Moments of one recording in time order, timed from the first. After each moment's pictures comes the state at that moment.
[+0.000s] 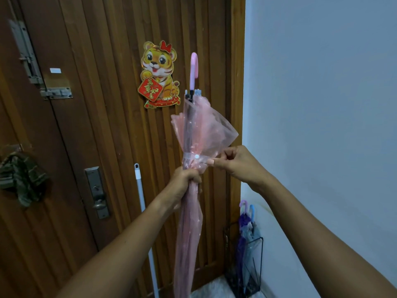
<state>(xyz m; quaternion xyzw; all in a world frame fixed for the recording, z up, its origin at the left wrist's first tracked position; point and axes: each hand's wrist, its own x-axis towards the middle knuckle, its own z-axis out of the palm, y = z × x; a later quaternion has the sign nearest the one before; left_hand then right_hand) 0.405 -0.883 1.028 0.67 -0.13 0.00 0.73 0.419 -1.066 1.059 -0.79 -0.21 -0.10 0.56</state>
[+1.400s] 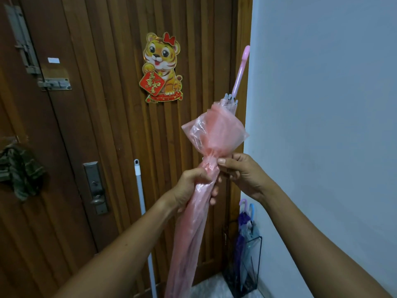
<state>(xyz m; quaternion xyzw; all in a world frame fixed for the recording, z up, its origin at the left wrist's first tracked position) 0.401 -0.888 1.026 0.64 -0.21 -0.14 0.73 0.442 -1.071 1.029 -0.64 -0.24 0.02 0.73</state>
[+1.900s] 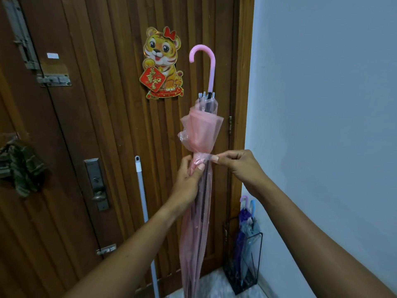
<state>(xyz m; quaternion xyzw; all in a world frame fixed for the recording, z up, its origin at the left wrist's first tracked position) 0.411 -0.885 1.000 0.71 -0.15 0.10 0.68 0.433 -1.053 1.035 -0.75 -0.16 -0.11 0.63</state>
